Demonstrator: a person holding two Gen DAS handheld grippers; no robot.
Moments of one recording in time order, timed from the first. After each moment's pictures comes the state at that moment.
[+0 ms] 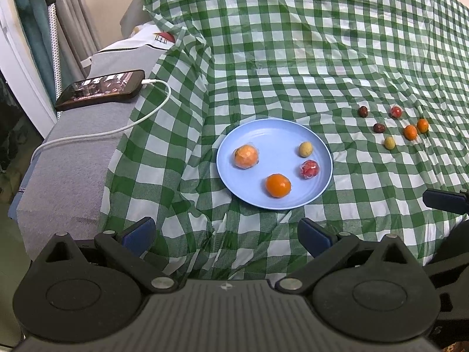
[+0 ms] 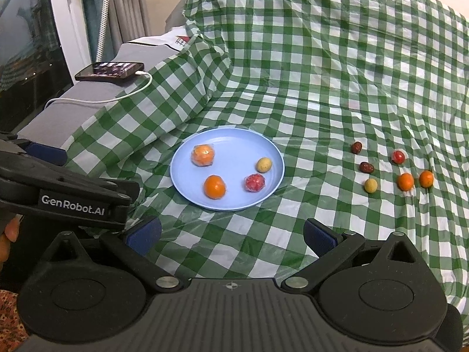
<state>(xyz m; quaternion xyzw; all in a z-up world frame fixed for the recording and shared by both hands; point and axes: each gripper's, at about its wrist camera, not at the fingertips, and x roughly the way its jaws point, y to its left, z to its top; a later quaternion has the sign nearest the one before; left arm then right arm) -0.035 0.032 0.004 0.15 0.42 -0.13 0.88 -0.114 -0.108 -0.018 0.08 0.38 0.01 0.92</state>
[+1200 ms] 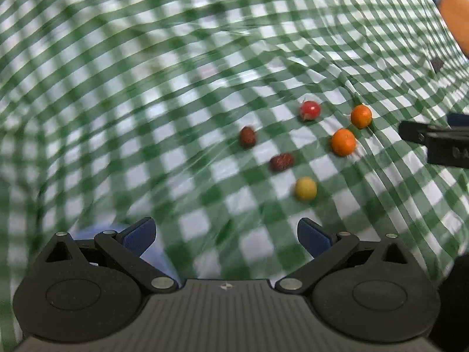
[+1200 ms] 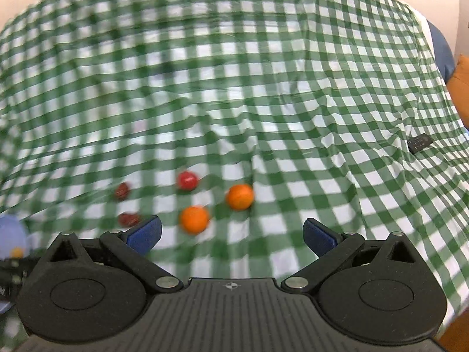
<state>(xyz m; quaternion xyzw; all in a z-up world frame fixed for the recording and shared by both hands) 0.066 -0.239 -0.087 0.26 0.40 -0.31 0.82 -0.063 -0.406 -0.110 0.14 0.34 -0.27 0.89</state>
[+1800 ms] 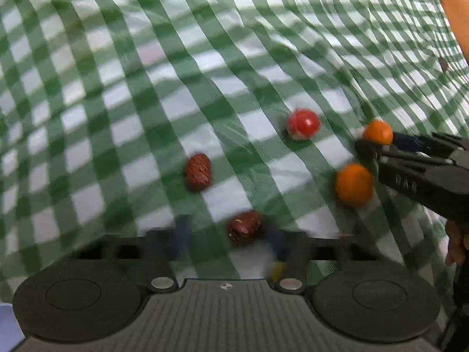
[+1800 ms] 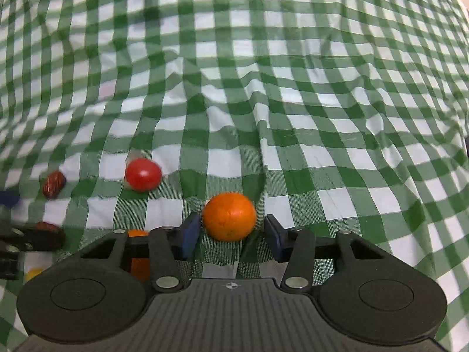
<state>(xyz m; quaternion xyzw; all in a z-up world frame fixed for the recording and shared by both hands) 0.135 -0.329 -0.153 0.23 0.47 -0.36 0.77 0.014 -0.465 -0.199 0.14 0.37 -0.22 0.89</state>
